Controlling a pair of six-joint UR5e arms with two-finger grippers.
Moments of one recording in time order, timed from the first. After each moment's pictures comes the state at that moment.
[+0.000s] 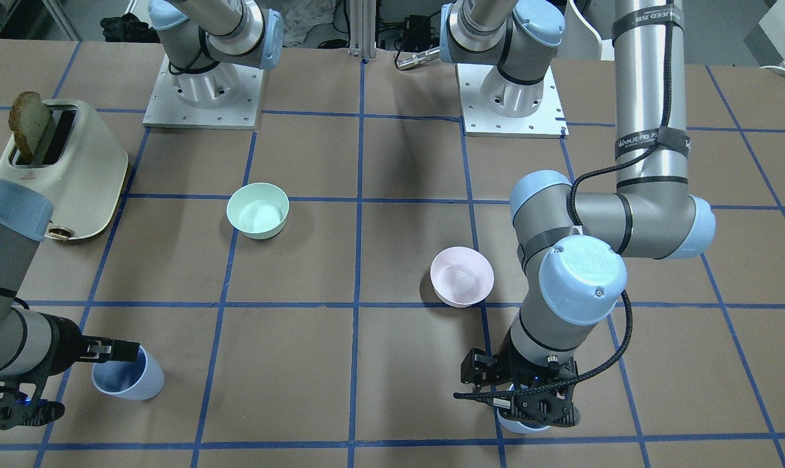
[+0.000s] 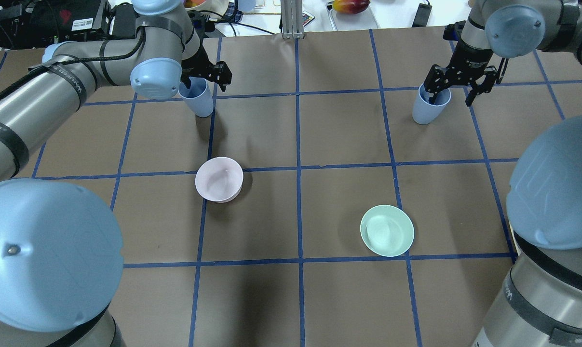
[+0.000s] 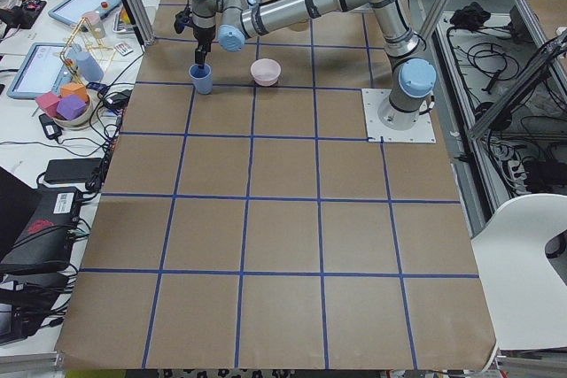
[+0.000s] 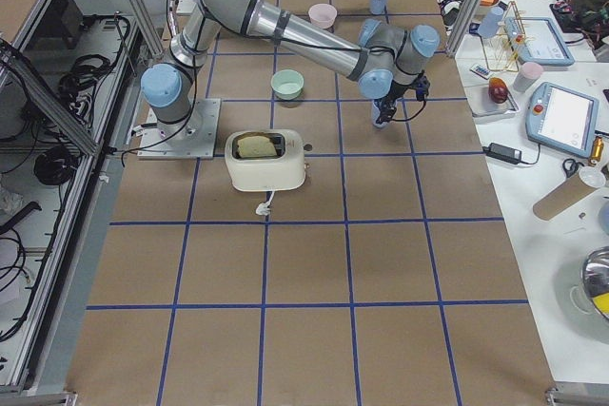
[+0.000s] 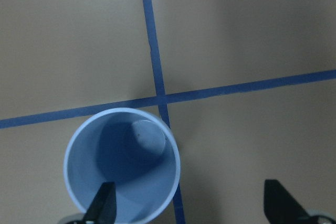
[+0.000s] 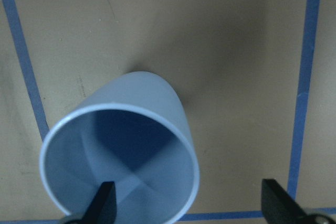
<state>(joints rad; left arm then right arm) -1.60 -2.17 -1.41 -0.94 1.58 0.12 1.36 -0.95 1.32 -1.73 -1.57 -0.14</state>
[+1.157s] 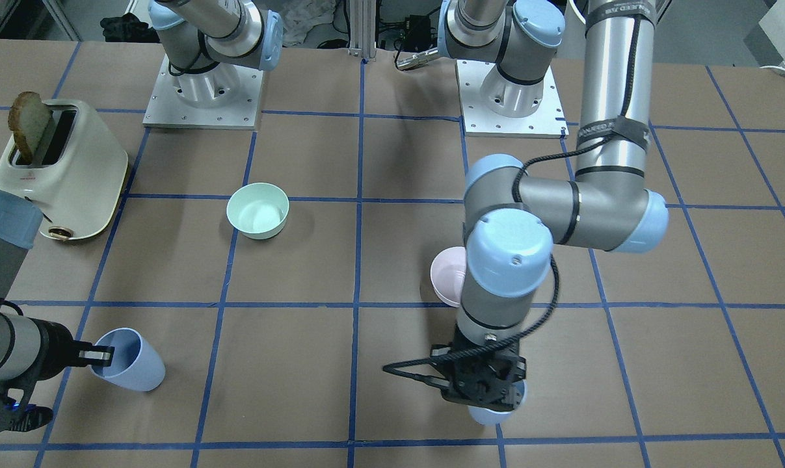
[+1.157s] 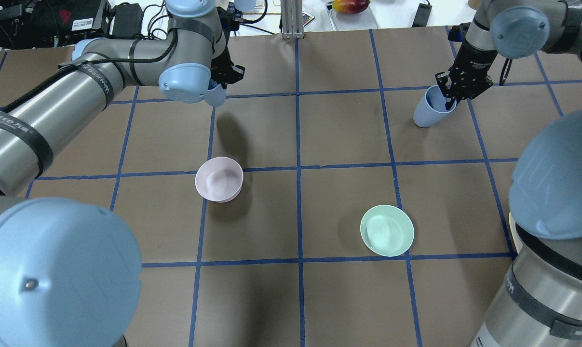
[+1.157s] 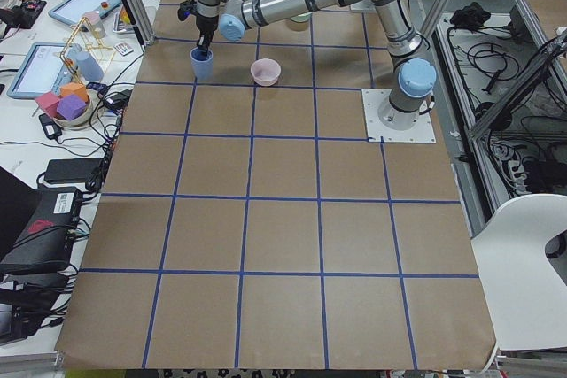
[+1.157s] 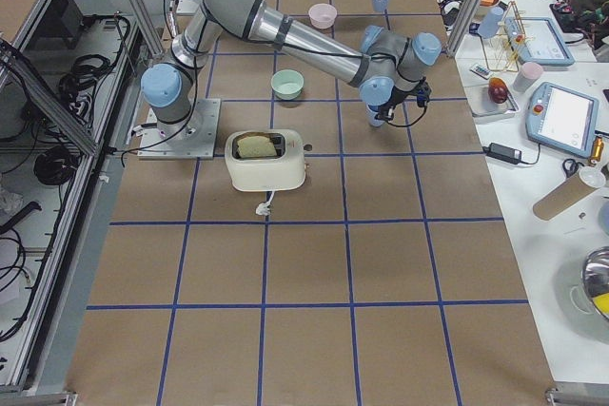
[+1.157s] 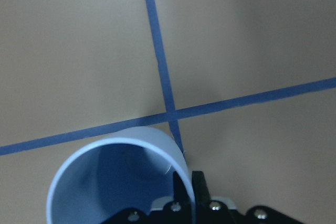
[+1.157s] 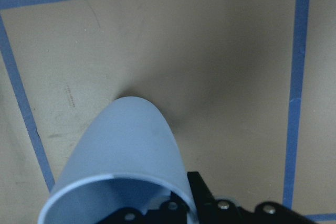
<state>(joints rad) -1.74 -2.14 -1.40 -0.94 1.67 0.05 1.34 -0.94 1.30 -1.73 -1.56 -0.14</state>
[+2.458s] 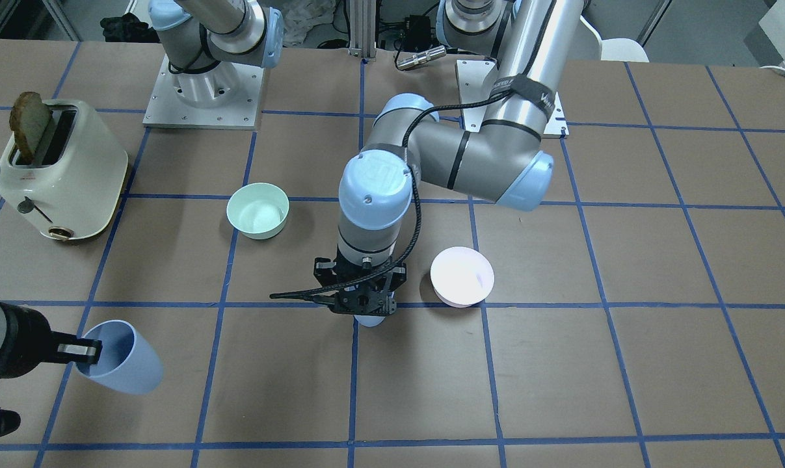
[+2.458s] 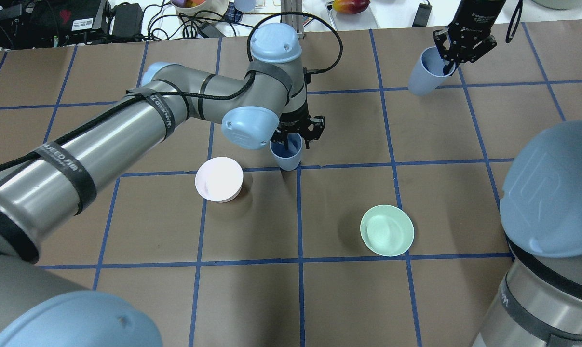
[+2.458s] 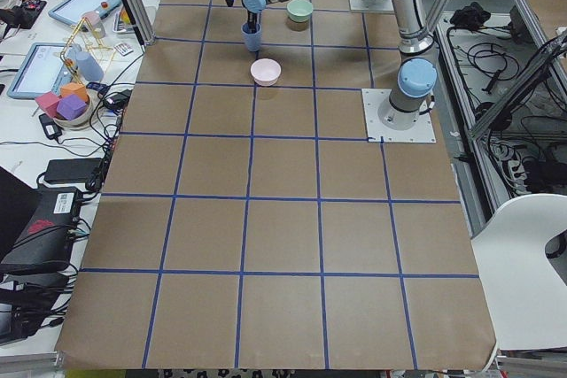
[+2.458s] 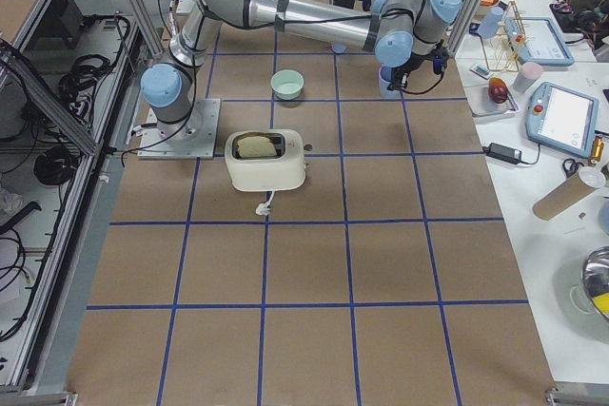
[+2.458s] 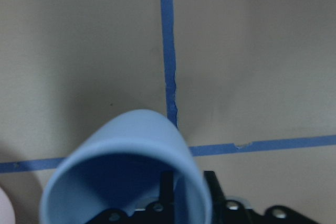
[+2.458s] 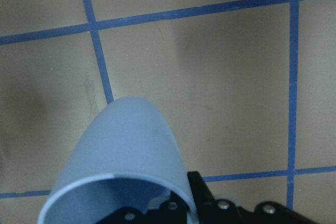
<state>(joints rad) -1.89 -2.06 -1.51 -1.13 1.48 -0.33 1.41 -0.97 1.07 -1.49 -1.52 -0.05</state>
